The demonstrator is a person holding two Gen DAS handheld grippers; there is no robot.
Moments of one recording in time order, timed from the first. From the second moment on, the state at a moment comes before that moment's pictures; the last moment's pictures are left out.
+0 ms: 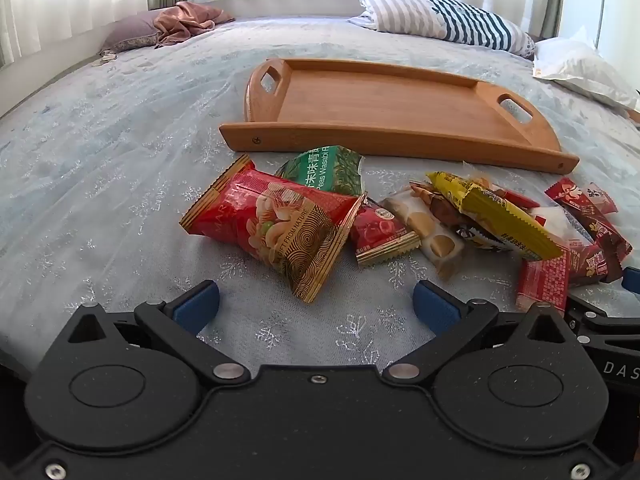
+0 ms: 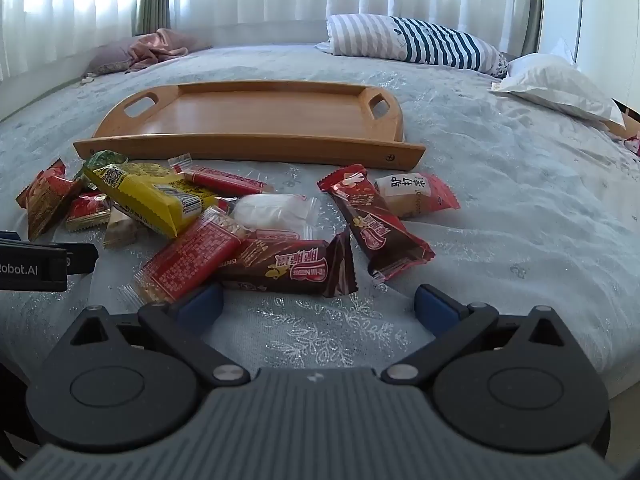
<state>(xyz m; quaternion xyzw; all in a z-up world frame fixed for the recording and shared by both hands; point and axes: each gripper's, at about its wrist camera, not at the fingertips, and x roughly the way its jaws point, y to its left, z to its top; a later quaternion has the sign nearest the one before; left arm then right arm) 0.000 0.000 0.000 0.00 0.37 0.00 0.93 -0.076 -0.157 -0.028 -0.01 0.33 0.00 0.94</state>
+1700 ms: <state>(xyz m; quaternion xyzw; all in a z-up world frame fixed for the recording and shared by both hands) 0.003 0.002 -0.007 -0.01 0.38 0.00 0.93 -0.072 -0.158 -0.023 -0.02 0.34 0.00 0.94</state>
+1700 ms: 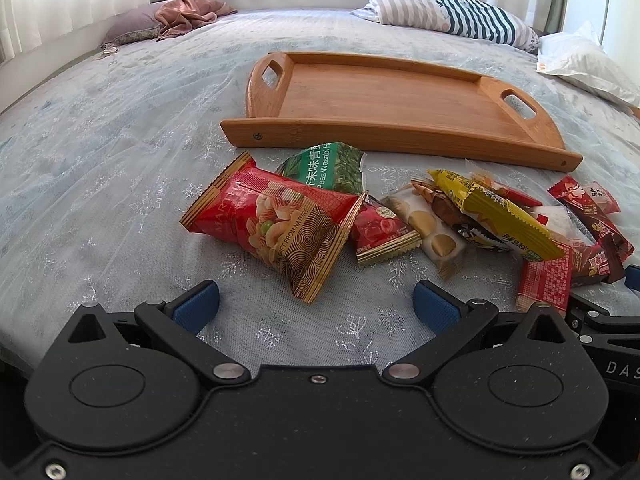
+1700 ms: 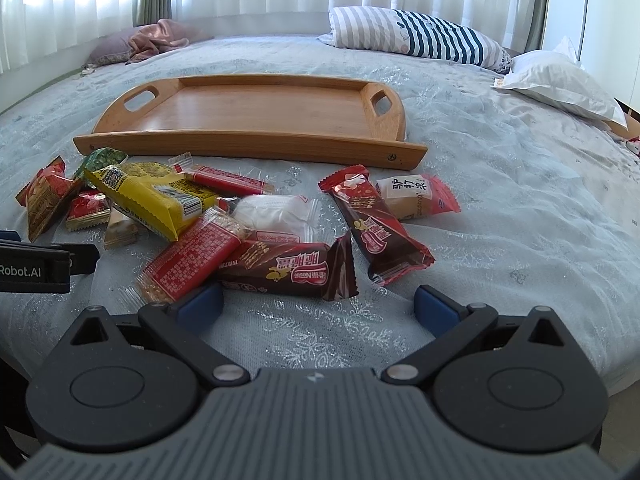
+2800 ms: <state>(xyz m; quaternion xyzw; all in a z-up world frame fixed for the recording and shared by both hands) 0.002 0.003 -0.006 -0.01 0.38 0.00 0.93 -0.058 -0.162 -0.017 0.01 0.39 0.00 0.92</state>
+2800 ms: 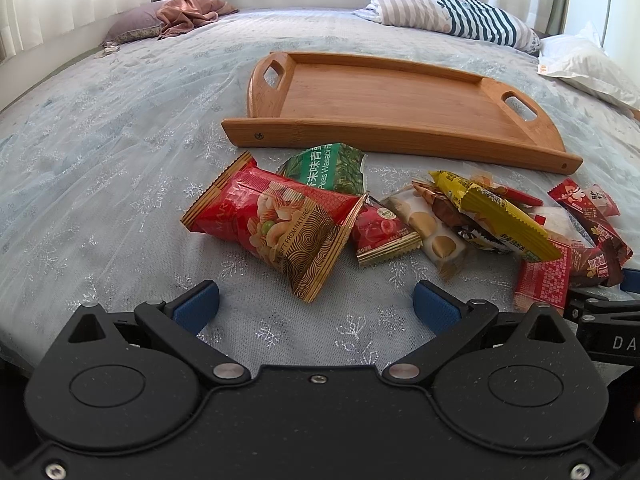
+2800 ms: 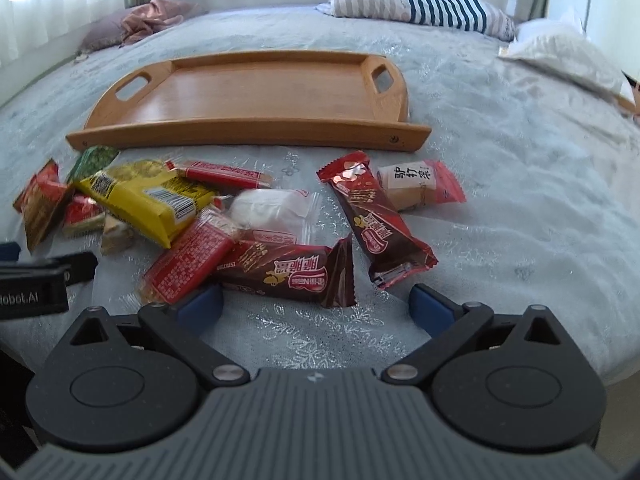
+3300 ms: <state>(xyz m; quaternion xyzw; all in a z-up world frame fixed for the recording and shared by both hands) -0.002 0.007 -0.001 -0.01 0.38 -0.01 0.93 -0.057 -0.157 -0.015 -0.02 0.39 0.00 0.92</state>
